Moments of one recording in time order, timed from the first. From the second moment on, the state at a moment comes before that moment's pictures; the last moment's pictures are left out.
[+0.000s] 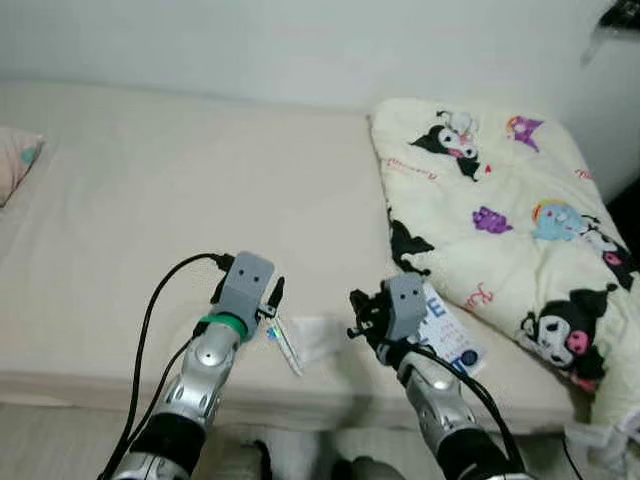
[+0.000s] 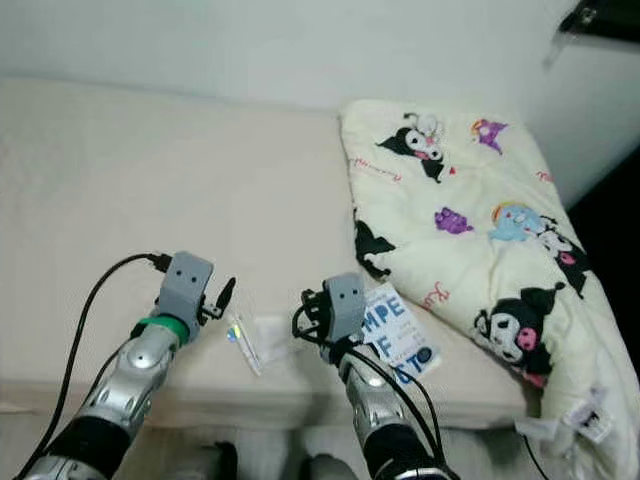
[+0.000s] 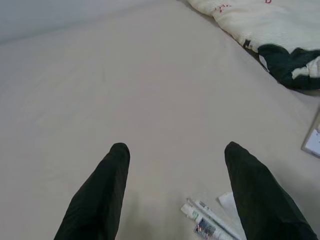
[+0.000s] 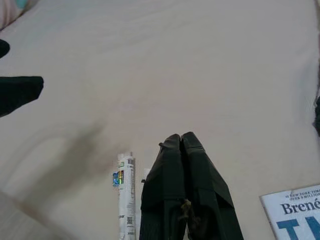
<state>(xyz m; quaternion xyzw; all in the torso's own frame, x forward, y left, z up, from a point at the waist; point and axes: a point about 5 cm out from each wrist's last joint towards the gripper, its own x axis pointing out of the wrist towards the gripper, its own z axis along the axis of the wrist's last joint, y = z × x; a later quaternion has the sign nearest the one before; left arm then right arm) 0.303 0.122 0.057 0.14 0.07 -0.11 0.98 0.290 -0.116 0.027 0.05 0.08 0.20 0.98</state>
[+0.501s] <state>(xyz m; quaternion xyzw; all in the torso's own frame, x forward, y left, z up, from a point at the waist) 0.294 0.129 0.042 0.16 0.10 -0.14 0.97 0.287 -0.120 0.022 0.05 0.09 0.18 0.98</state>
